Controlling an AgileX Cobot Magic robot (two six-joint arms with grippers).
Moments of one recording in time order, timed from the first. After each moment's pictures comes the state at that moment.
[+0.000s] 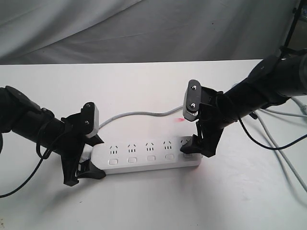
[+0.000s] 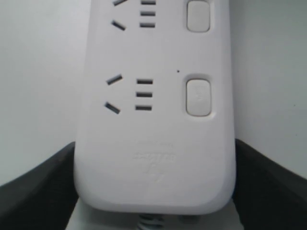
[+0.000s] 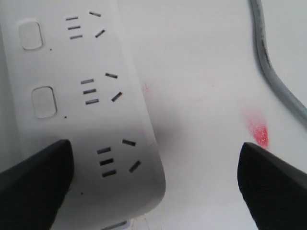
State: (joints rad) left arm -0.20 1.98 -0.92 -1.03 0.66 2.09; right arm 0.00 1.99 -1.12 0.84 0.60 -1.80
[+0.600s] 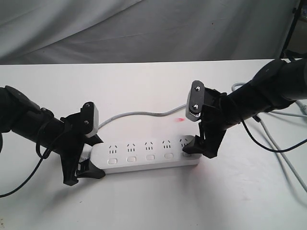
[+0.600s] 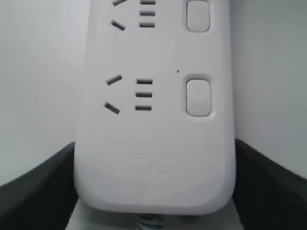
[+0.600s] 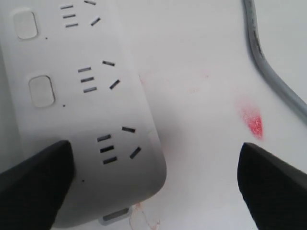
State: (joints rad) left arm -0.20 1.98 -0.92 -1.03 0.66 2.09; right arm 0.00 1.97 -1.09 0.90 0.56 -1.85
